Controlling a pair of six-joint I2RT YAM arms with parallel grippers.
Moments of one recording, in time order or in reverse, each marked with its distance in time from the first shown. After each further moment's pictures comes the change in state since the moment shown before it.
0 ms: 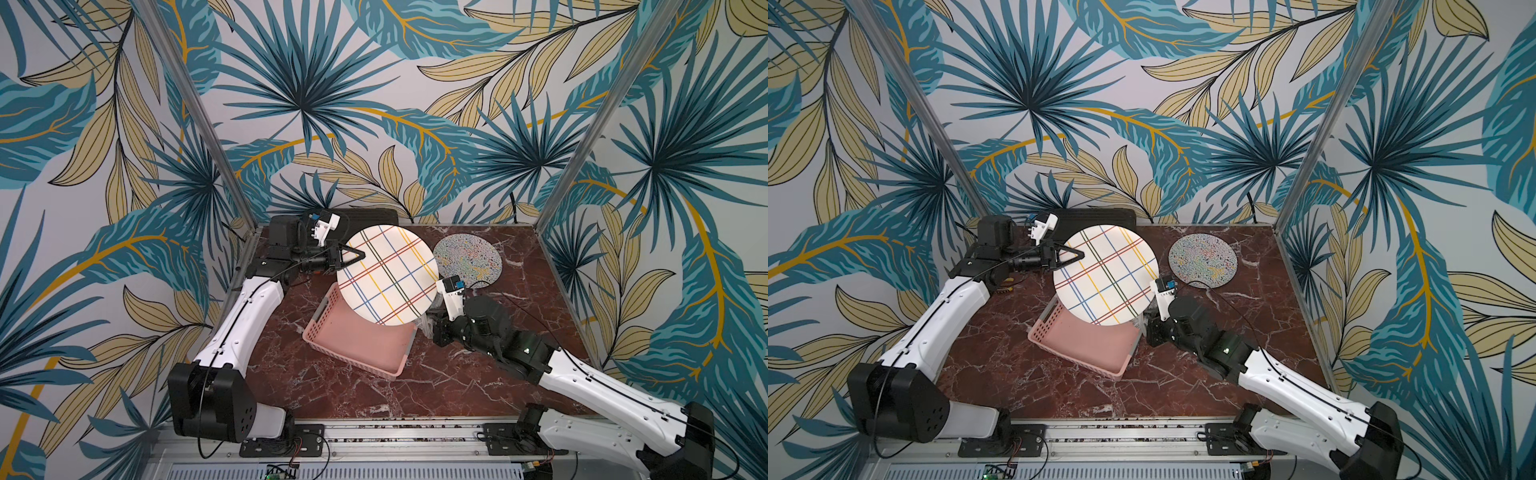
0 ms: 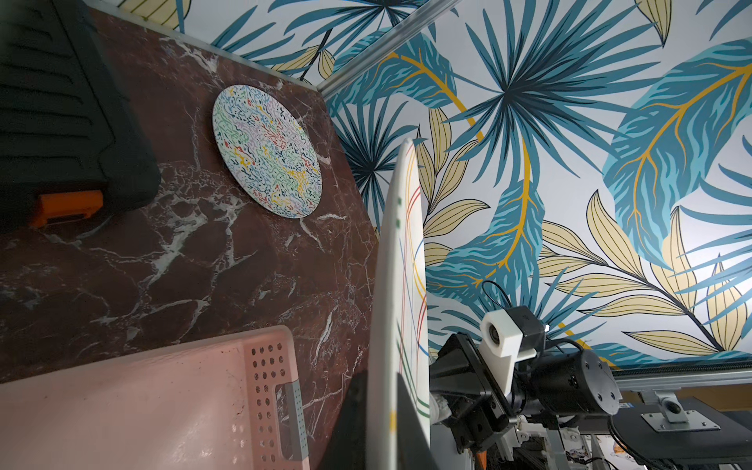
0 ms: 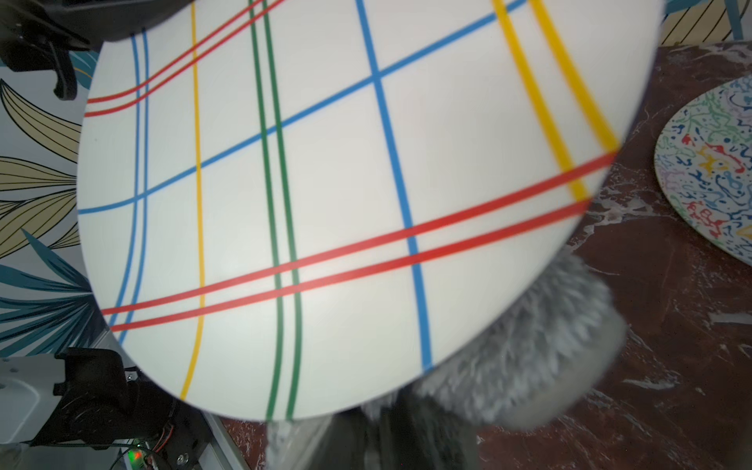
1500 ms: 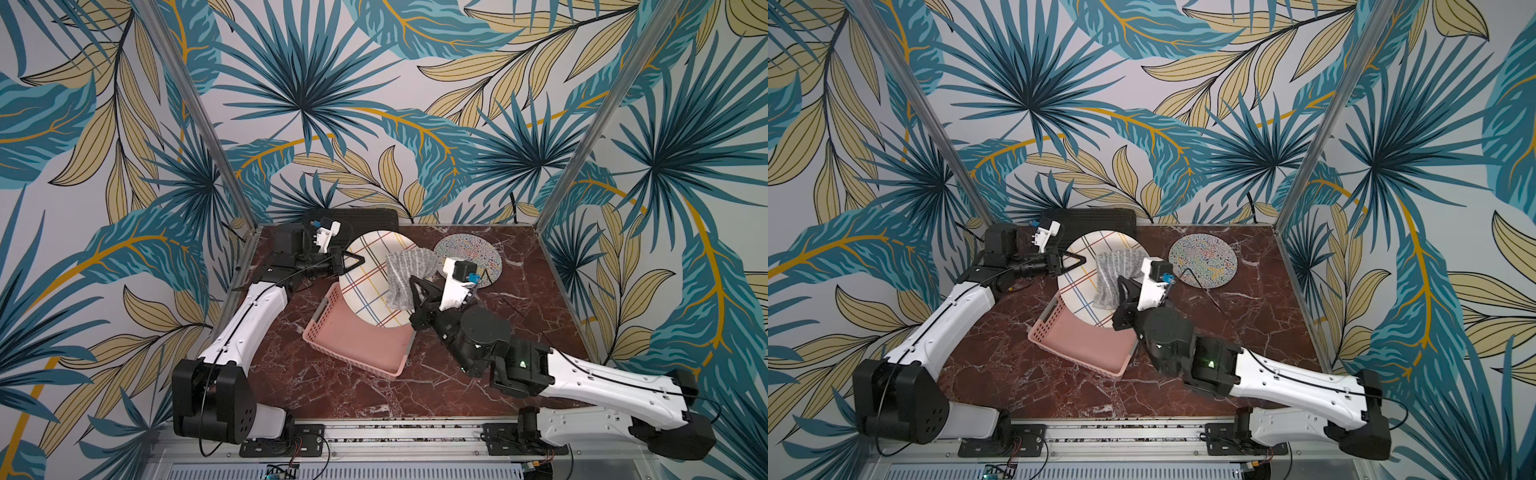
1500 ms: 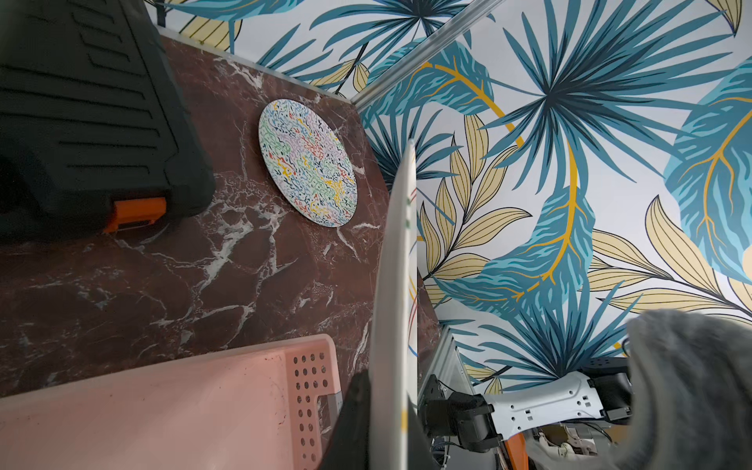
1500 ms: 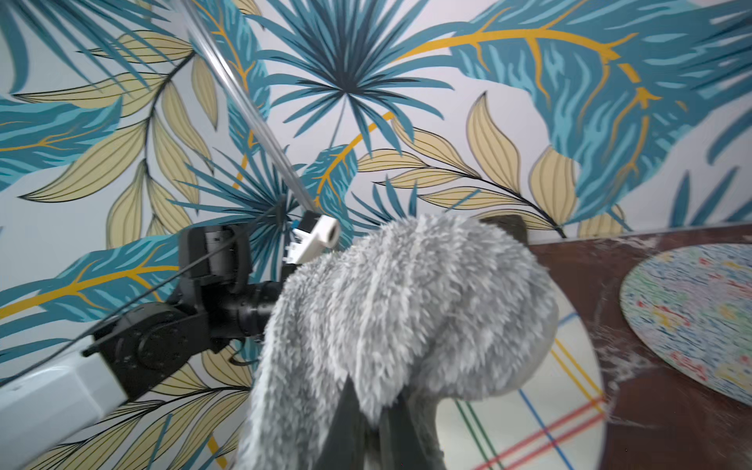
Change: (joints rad) left arm 0.005 0.010 -0.039 0.126 -0.038 -0.130; right arm 0.435 0.555 0.373 0.320 0.675 -0.064
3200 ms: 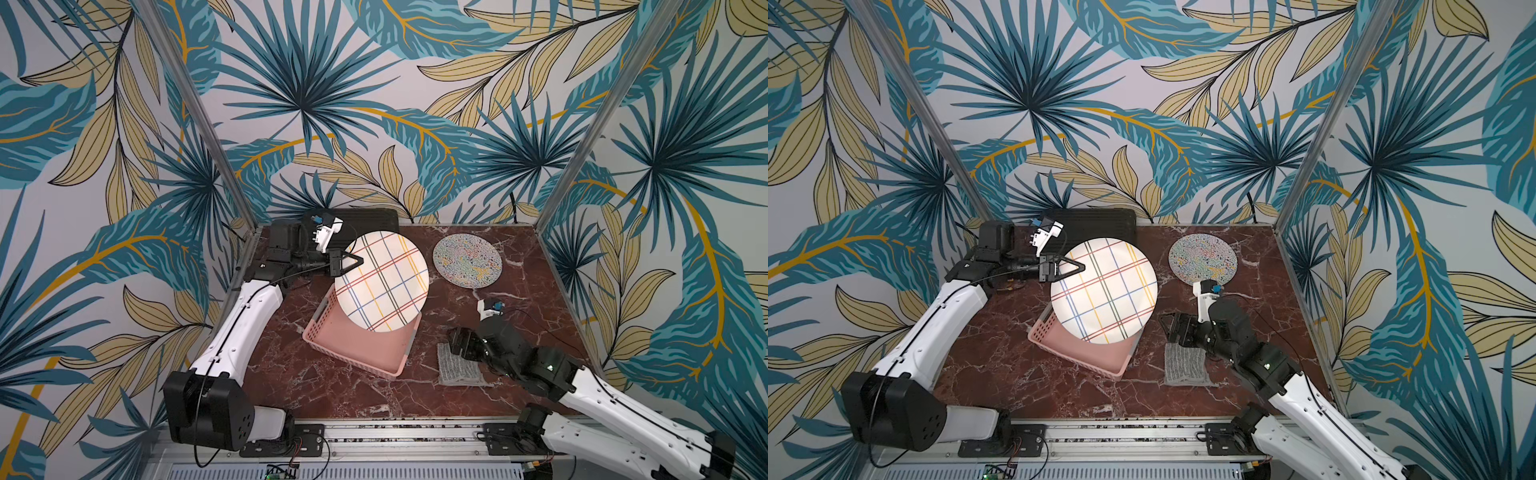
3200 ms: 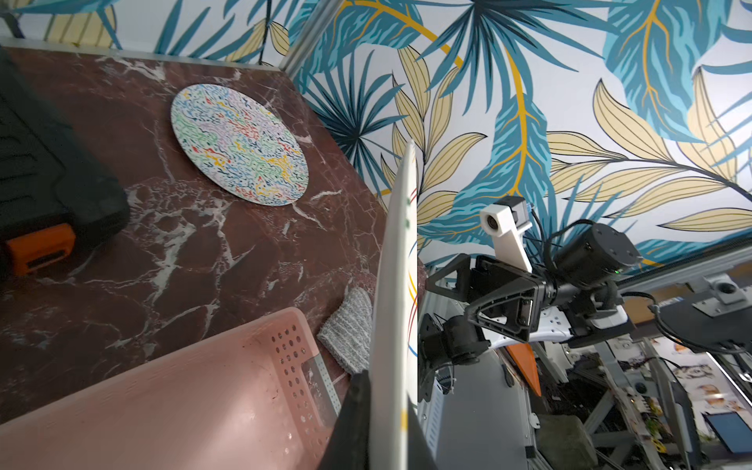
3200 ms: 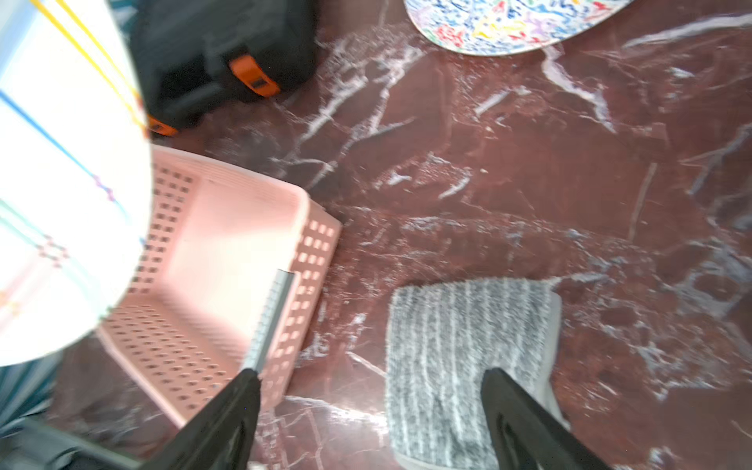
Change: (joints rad) left arm -0.012 -0.041 -0.009 -0.151 -0.082 0.303; right arm -0.141 -0.324 -0.520 -0.898 -0.031 0.908
